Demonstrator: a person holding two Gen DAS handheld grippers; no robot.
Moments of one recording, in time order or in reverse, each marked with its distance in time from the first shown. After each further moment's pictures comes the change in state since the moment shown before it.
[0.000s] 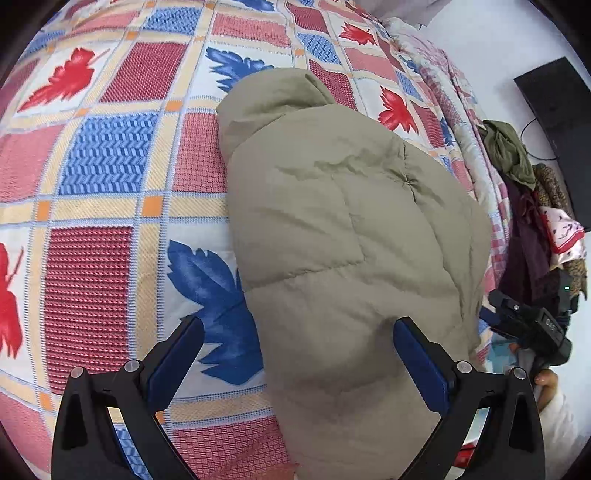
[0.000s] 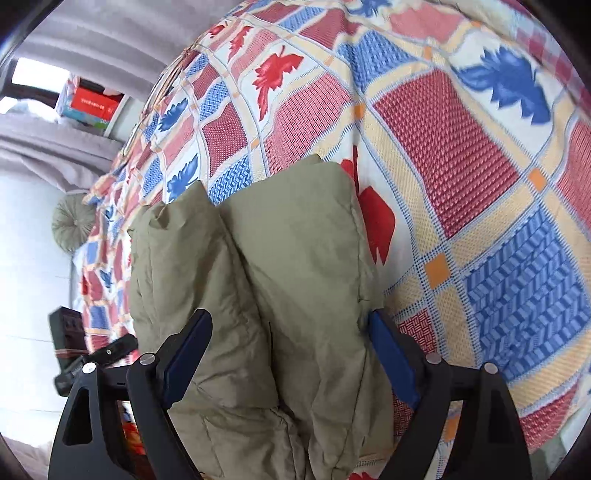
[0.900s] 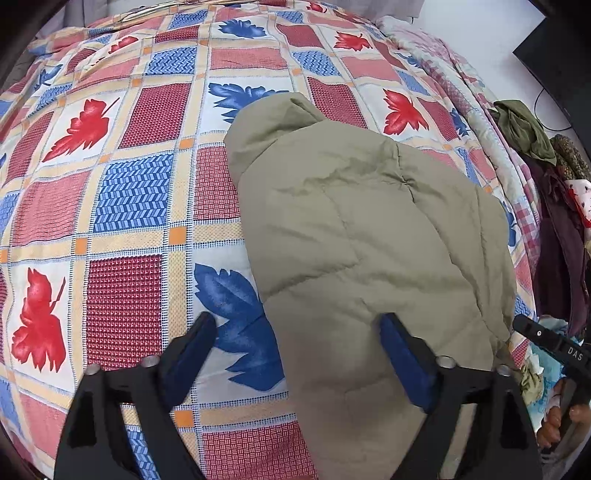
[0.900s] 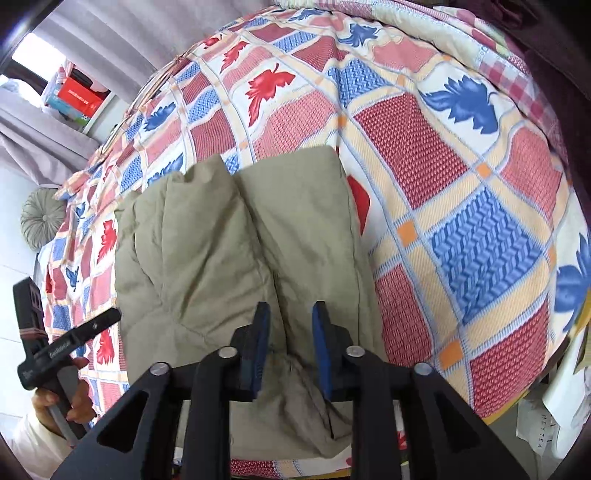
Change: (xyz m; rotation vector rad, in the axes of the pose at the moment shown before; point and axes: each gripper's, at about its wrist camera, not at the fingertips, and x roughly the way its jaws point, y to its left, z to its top) left arm -0.015 -0.035 -0.009 0.123 -0.096 0.245; right arm -0.031 0.040 -0.059 -0.056 -0.127 -0.223
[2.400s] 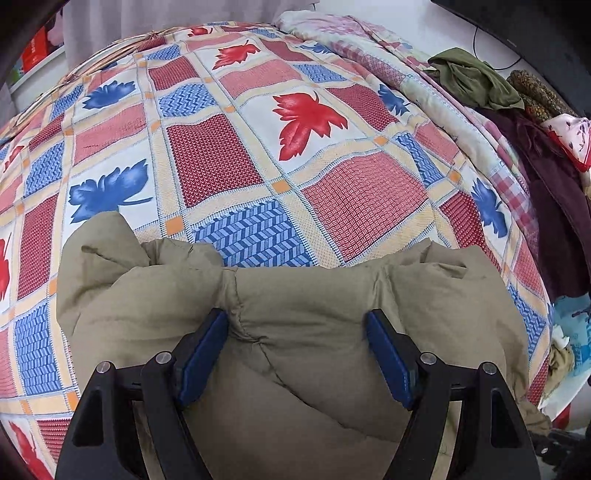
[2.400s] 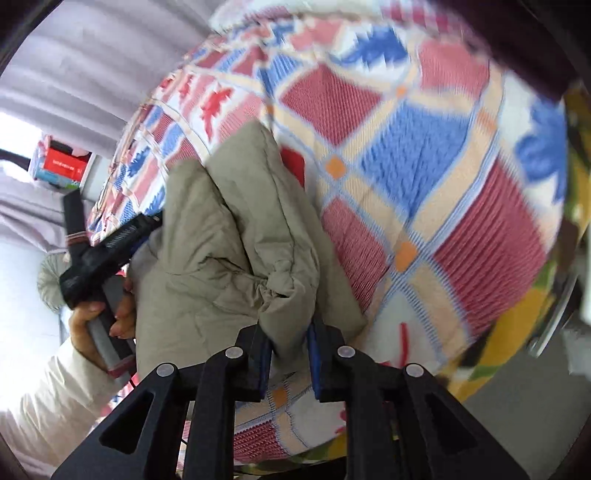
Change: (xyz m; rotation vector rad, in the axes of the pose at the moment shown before) left arm 0.087 -0.129 0.081 0.305 -0.077 -0.049; right arm -0.022 -0.048 -0.059 0.233 -0.101 0.051
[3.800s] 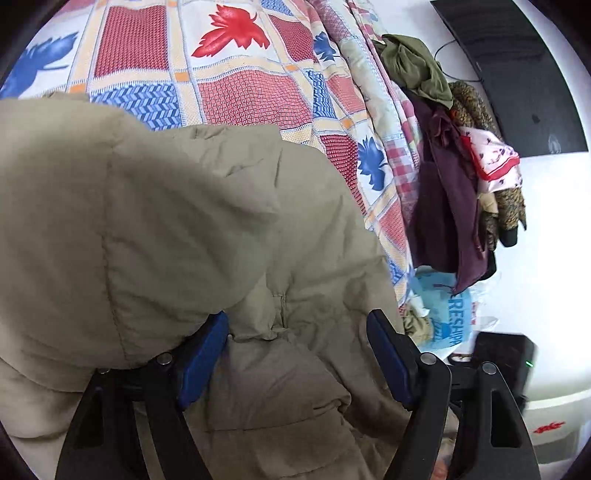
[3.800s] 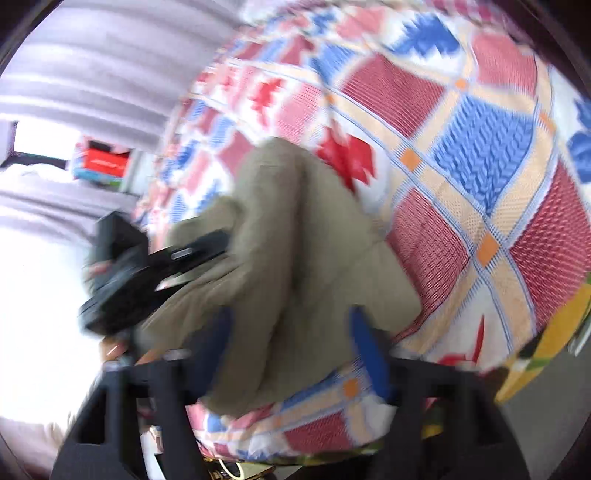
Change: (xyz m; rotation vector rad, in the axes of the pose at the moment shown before) left arm -0.018 -0.027 -0.026 -0.190 0.292 -0.541; right arm 0.005 0.034 -0.004 0.026 0.066 0.247
